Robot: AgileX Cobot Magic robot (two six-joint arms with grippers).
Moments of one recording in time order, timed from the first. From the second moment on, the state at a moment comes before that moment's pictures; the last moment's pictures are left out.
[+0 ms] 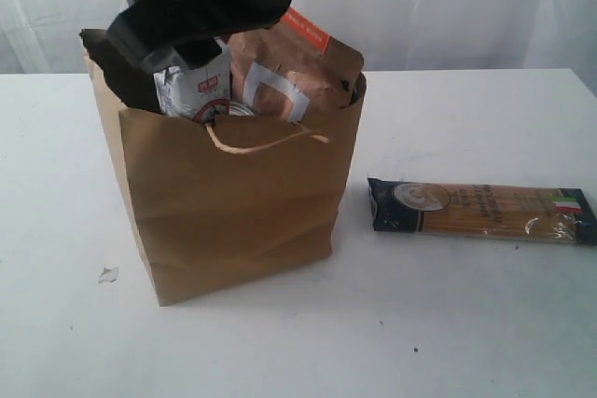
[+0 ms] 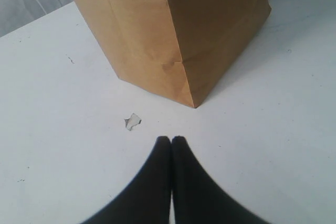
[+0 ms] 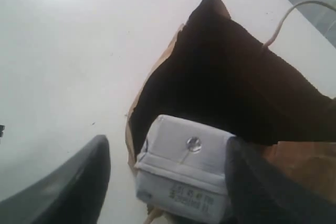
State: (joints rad) left arm -0.56 0.00 0.02 0.00 0.39 0.23; right arm 0.82 1.58 -1.66 0.20 0.89 -0.31
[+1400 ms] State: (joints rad) left arm -0.56 0.00 0.02 0.00 0.39 0.23; right arm 0.82 1.58 -1.66 0.14 0.91 -0.29
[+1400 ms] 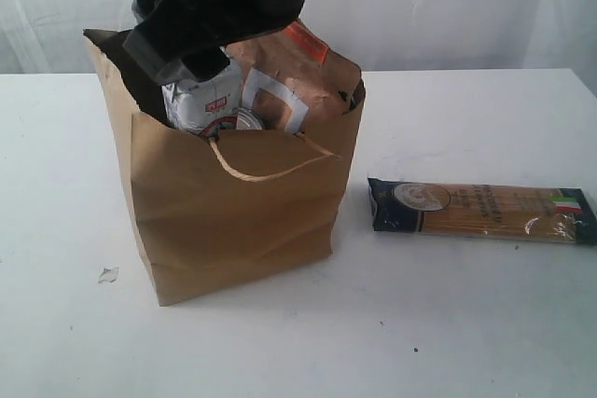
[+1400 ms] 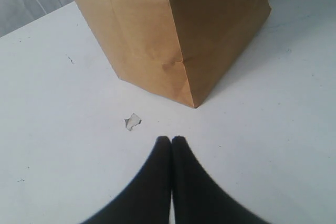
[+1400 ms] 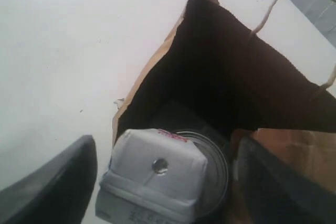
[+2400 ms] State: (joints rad) left arm -0.56 0.00 0.02 0.00 0.39 0.23; right arm 0.82 1.64 -1.66 0.14 0.86 -0.25
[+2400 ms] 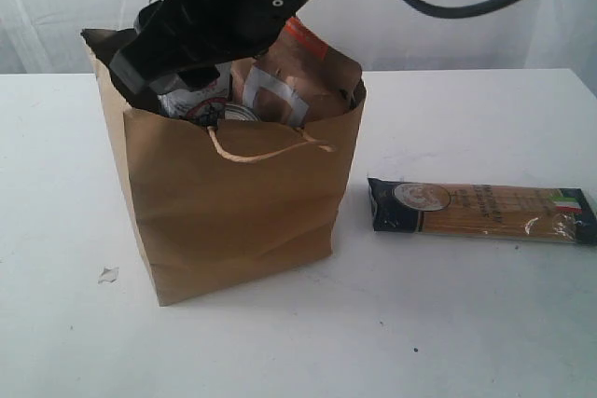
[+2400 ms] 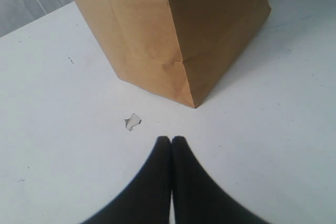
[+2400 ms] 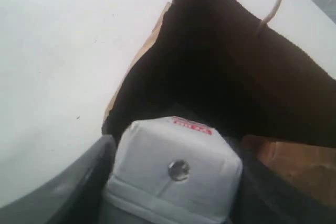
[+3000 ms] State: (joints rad) left arm -0.56 0.00 0.02 0.00 0.39 0.23; right arm 0.82 1.67 -1.66 0.14 0.72 -0.27
